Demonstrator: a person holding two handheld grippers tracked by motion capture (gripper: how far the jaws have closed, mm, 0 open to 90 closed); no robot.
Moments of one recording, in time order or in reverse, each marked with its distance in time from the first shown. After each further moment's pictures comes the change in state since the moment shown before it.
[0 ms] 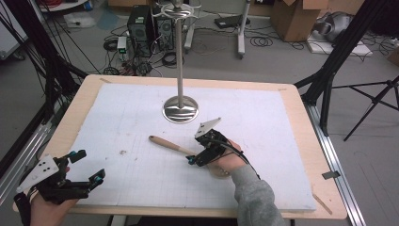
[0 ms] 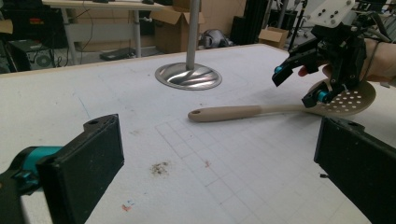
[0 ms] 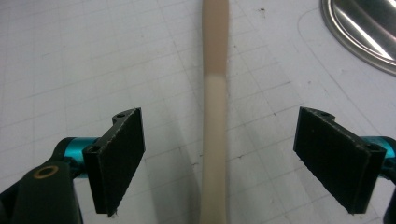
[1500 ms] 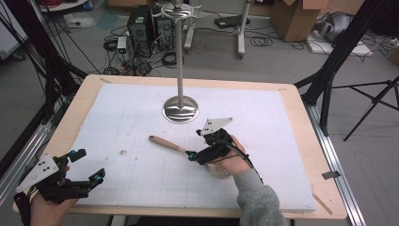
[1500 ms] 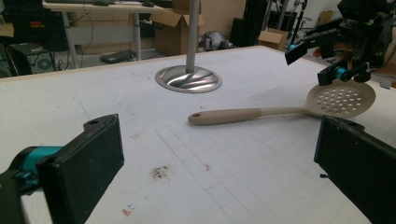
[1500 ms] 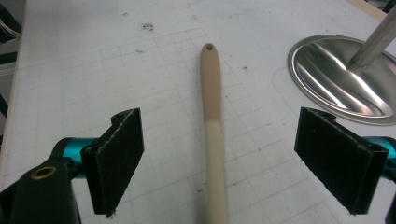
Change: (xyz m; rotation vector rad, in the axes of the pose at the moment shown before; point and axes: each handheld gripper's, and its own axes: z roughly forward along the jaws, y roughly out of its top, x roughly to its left) left arm 0.000 0.002 0.000 -0.007 0.001 0.005; right arm 0.014 0.008 -0.033 -0.176 -0.063 -0.004
